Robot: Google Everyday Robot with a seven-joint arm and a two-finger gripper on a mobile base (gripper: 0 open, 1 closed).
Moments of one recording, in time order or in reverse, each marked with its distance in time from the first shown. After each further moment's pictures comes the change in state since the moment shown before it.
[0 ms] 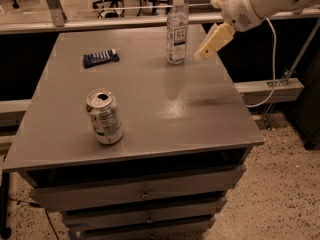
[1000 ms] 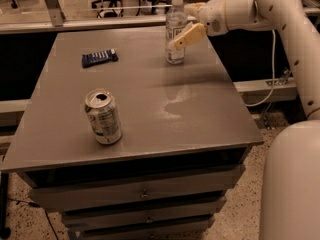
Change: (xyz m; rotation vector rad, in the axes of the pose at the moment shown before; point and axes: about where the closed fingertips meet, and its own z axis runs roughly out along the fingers) arm -0.029 -0.036 0.087 -0.128 -0.385 0.151
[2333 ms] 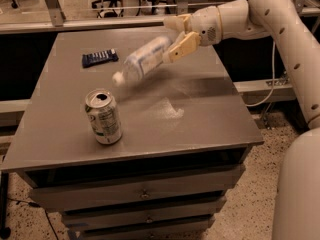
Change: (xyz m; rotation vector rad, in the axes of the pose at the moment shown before) arm -0.026 0.092 0.008 -0.303 -0.111 0.057
